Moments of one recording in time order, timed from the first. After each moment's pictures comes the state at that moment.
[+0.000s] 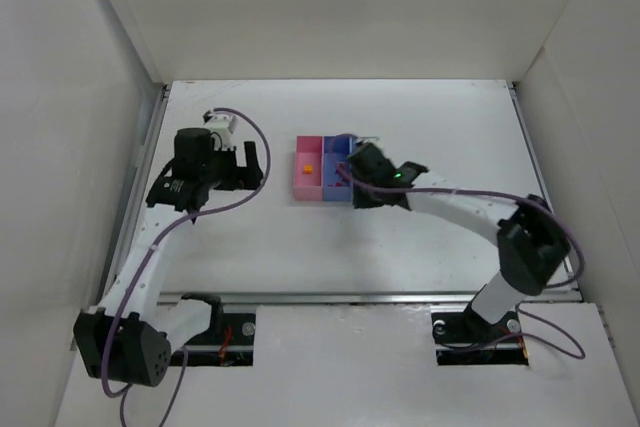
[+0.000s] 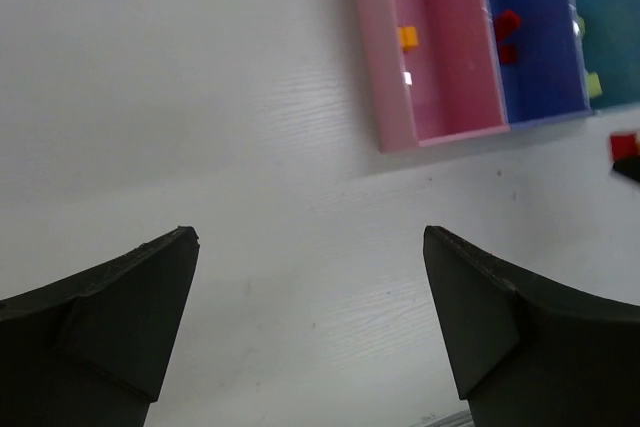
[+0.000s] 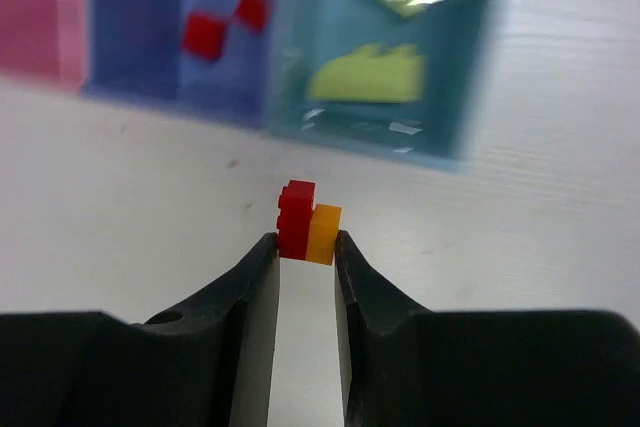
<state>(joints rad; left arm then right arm) -0.13 1.04 0.96 -0.56 0.17 -0.15 0.83 1.67 1.19 -0.51 0.20 0.57</state>
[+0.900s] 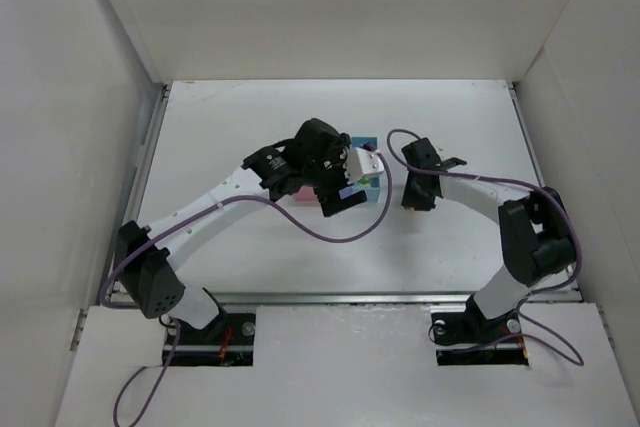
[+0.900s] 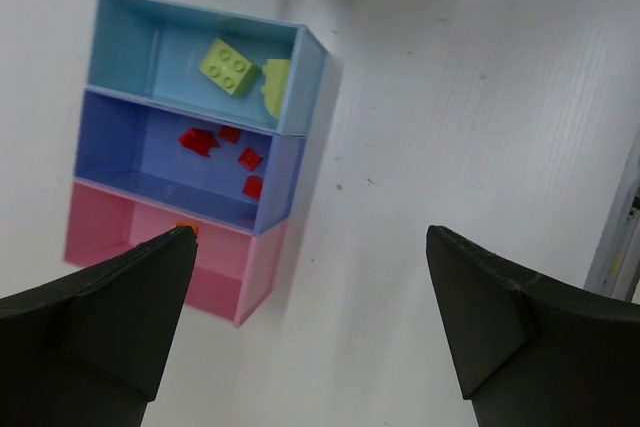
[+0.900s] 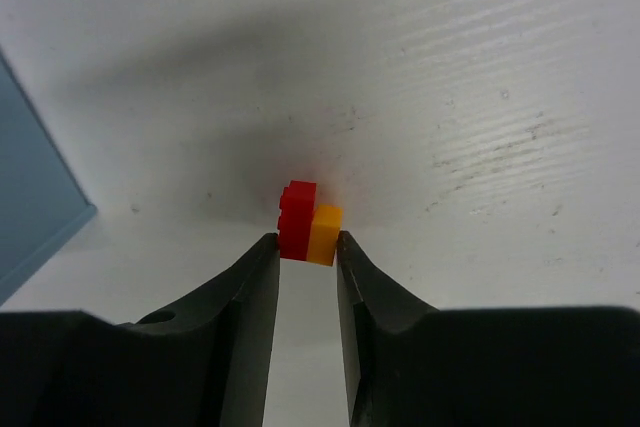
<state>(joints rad) -0.81 1.47 1.37 -0.66 0.22 0.53 0.39 1.62 0.99 -0.53 0.21 0.62</state>
